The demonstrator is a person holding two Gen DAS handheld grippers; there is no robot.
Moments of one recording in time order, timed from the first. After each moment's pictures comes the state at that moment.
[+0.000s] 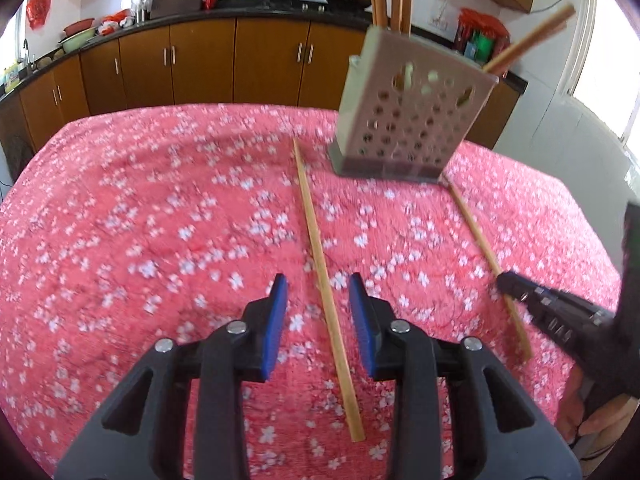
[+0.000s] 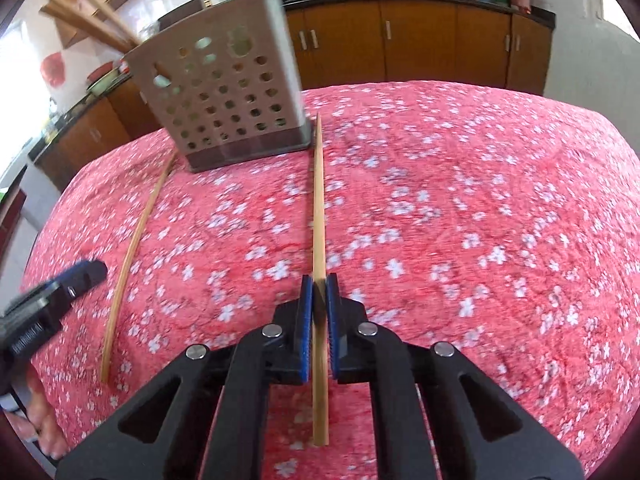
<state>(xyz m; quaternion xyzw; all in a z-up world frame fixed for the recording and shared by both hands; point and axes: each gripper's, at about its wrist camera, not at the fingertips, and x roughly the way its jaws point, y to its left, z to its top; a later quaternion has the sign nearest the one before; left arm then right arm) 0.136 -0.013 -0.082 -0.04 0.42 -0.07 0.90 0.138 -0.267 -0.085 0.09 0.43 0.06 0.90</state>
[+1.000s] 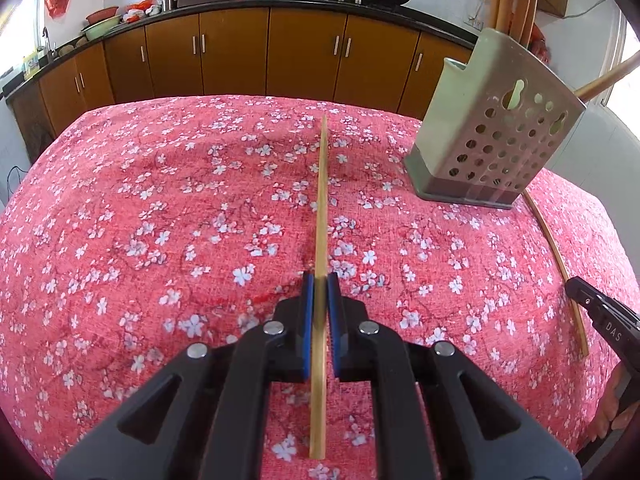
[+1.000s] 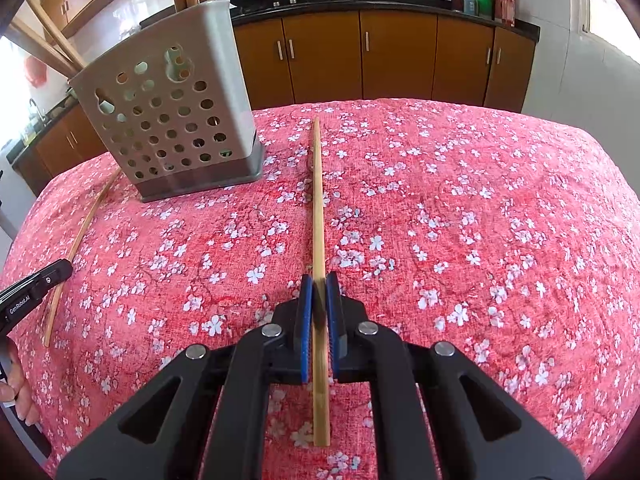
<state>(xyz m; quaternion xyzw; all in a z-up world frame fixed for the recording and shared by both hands) 0.188 0.037 -0.092 -0.05 0.43 -0.02 0.90 0.173 -0.288 -0.087 0.06 0.42 0.02 0.91</state>
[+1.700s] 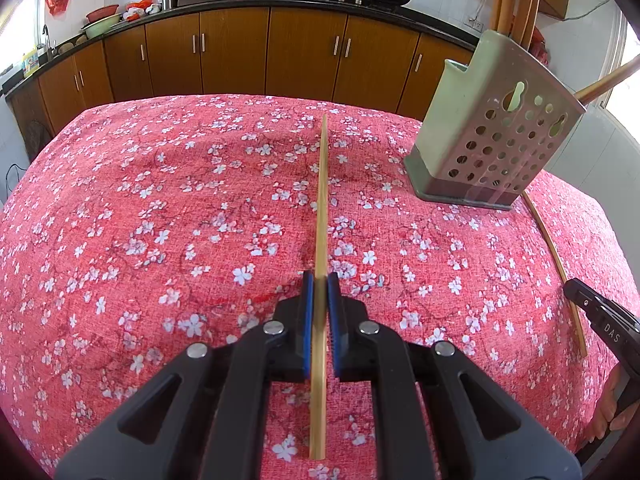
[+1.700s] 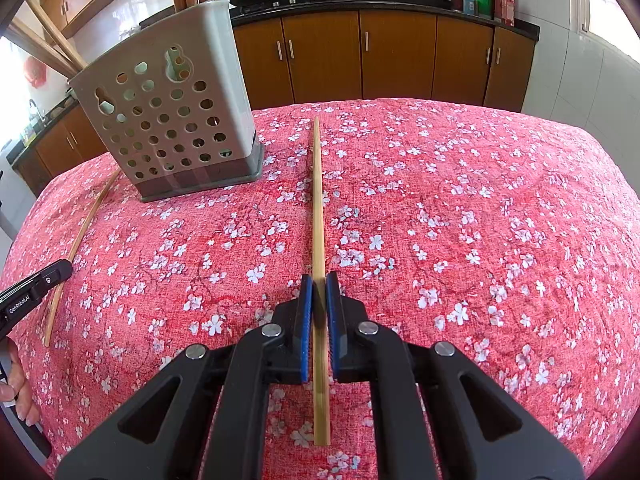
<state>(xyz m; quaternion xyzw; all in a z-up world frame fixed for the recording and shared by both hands) 0.187 0.039 -0.091 -0.05 0.43 -0.02 0.90 0.168 -0.286 -0.087 0.06 0.42 0.02 0.91</state>
